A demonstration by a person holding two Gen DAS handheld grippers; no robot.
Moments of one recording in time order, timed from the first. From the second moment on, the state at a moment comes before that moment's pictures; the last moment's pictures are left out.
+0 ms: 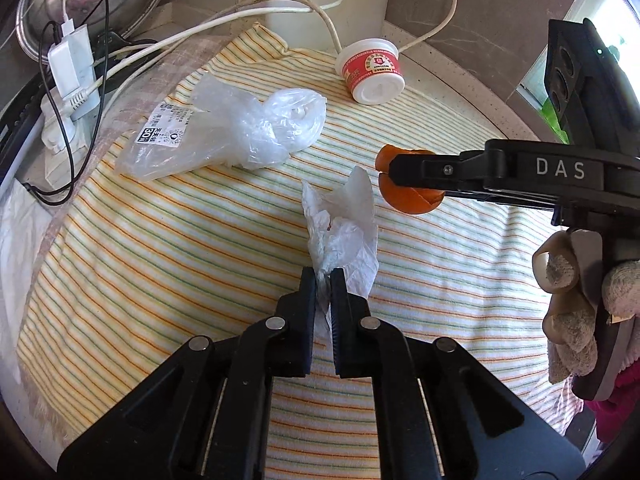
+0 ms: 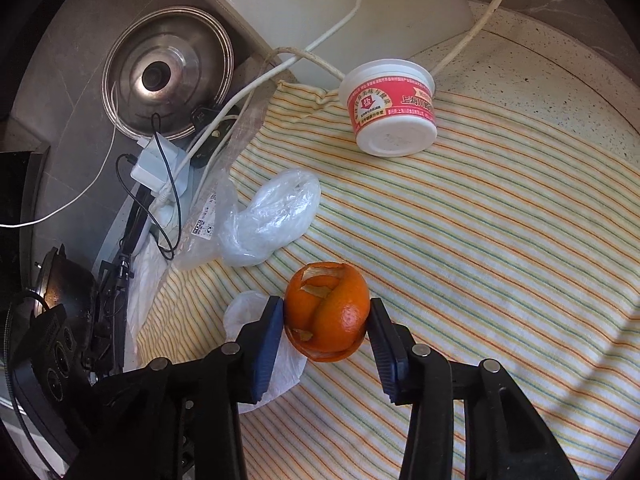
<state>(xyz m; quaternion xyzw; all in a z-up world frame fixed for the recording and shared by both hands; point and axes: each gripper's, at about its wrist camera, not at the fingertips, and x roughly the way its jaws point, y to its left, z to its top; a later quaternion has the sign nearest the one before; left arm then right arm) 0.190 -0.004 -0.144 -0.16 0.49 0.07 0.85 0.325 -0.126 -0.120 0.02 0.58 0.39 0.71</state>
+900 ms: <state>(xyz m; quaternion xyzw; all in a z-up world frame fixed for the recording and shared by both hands) 0.046 0.016 -0.106 -0.14 0.46 0.06 0.87 0.188 -0.166 -0.087 0.04 0.56 0.37 0.74</state>
